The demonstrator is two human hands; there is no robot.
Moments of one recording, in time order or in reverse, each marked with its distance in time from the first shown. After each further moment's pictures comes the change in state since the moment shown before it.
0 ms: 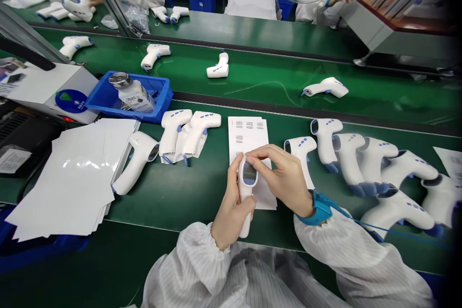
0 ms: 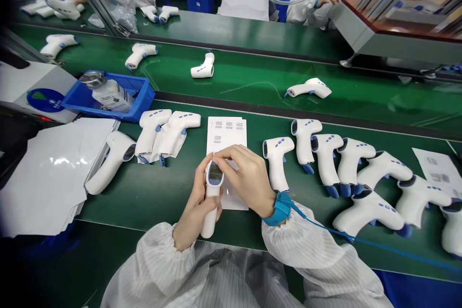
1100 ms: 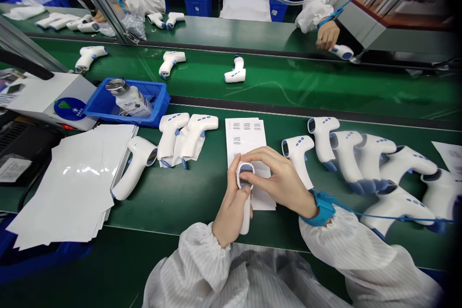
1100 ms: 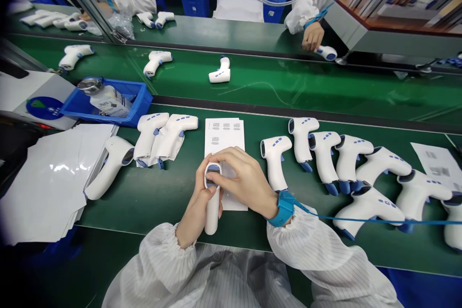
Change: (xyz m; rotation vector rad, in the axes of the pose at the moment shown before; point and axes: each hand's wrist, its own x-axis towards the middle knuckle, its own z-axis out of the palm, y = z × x) left_hand 0.005 -0.011 -0.004 0.078 0.016 -0.023; right_hand -0.005 0.010 -0.004 0.030 -0.132 -0.072
